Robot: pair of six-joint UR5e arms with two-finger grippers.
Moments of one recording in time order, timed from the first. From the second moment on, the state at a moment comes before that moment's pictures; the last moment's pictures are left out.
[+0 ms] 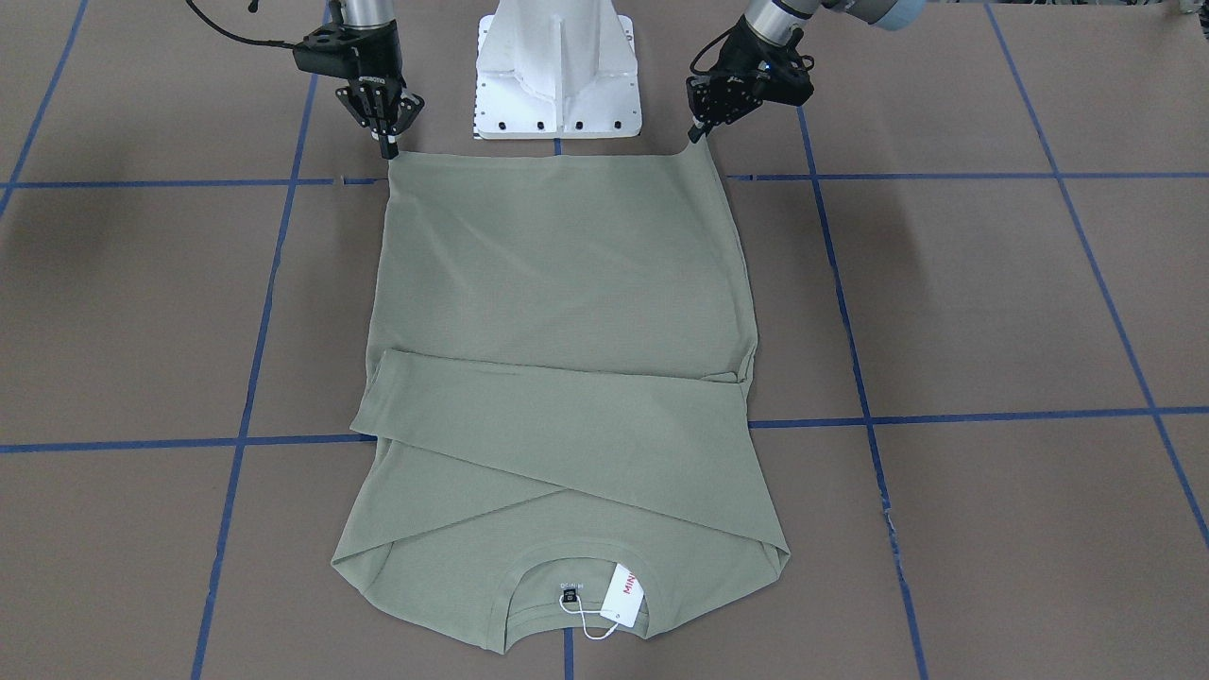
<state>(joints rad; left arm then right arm) -0.02 -1.51 -2.13 -2.29 -1.43 -1.78 -0.11 -1.55 2.27 -1.60 1.10 2.10</state>
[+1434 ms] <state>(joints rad) -0.52 -1.86 -2.23 -1.75 -1.87 -1.38 0.40 -1.09 2.31 -2.05 1.54 1.58</state>
